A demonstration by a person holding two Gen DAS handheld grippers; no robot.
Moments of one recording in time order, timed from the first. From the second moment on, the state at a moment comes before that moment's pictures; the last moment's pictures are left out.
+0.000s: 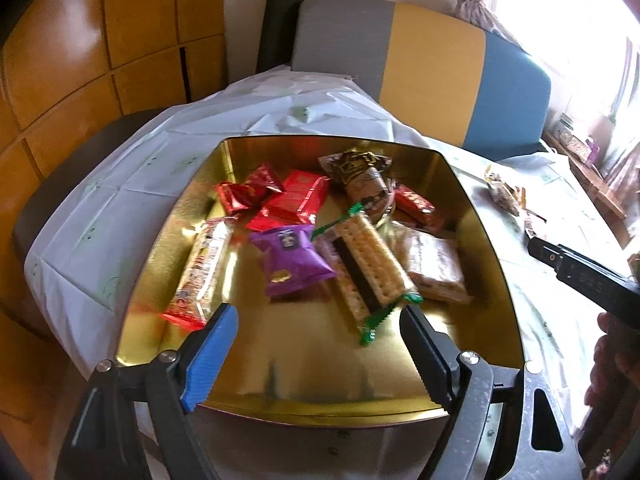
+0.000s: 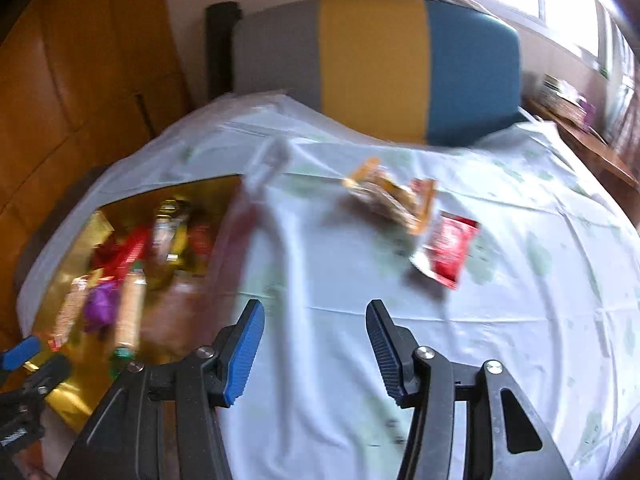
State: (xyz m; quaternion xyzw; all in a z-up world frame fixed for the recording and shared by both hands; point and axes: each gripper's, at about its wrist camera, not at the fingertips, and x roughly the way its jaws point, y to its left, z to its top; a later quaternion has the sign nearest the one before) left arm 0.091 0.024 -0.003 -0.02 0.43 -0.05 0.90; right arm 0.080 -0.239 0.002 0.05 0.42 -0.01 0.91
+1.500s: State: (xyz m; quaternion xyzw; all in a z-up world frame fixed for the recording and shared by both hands) left arm 0.091 -0.063 0.009 0.04 0.43 -0.12 0.89; right arm 0.131 -0.384 -0.049 0.10 0.45 -0.09 0.89
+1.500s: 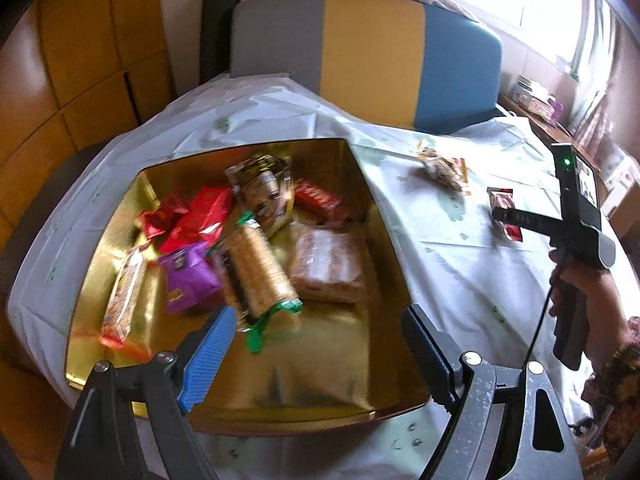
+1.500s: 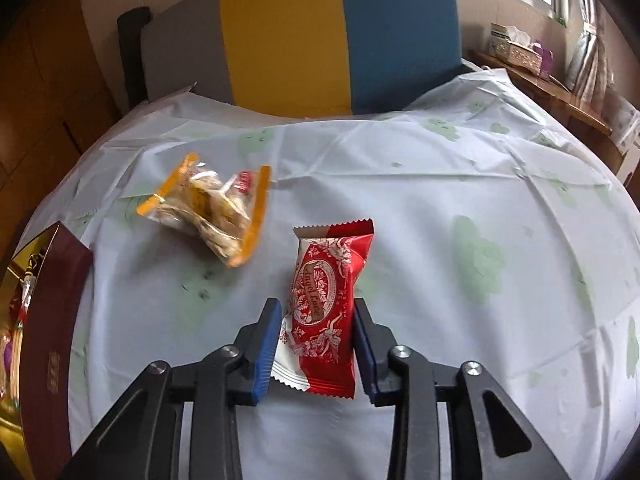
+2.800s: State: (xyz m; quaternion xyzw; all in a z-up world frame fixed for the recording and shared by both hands) left arm 0.333 -0.264 -0.051 -0.10 0.56 -0.13 0.81; right arm 0.097 -0.401 -0.064 0.12 0.39 -0.09 0.91
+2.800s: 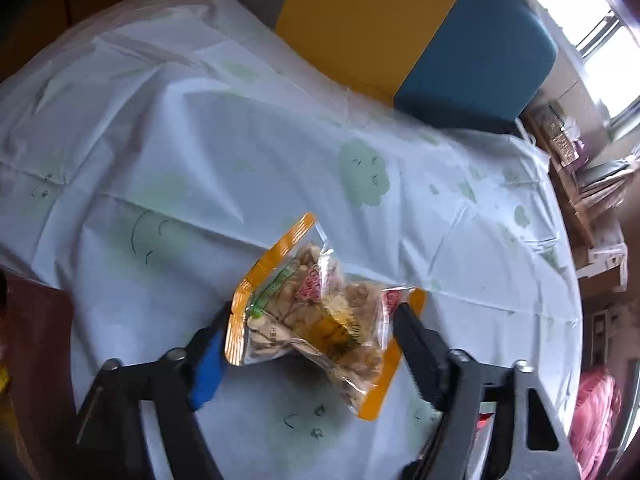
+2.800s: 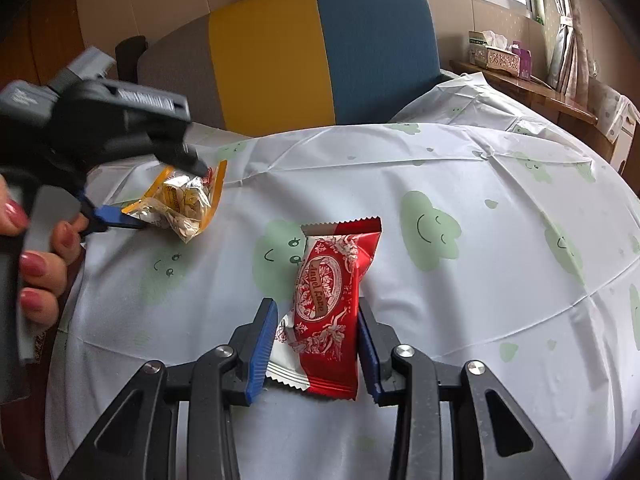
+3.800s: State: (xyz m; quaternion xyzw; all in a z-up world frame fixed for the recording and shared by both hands) left arm 0.239 -0.204 -0.026 -0.11 0.51 -0.18 0.83; right arm 0.096 -0.397 -0.064 0.10 0.39 -0.10 0.91
